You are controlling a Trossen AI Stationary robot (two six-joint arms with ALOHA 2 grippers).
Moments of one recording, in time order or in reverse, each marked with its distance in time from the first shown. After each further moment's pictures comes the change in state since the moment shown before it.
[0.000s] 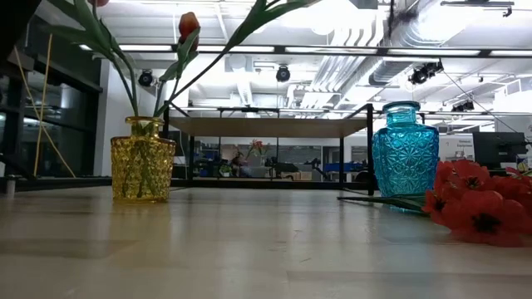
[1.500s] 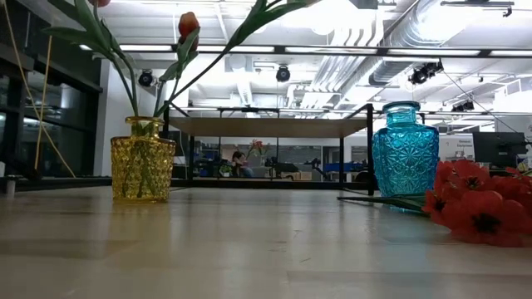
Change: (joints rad) left arm -0.369 0.049 0.001 0.123 -0.398 -0.157; right arm 0.000 0.000 0.000 0.000 0.015 0.003
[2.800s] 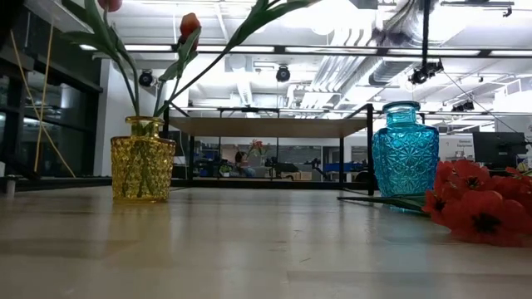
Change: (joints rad) left arm 0.180 0.170 -0.008 0.122 0.001 0.107; right arm 0.000 0.000 0.000 -0.002 -0.034 0.023
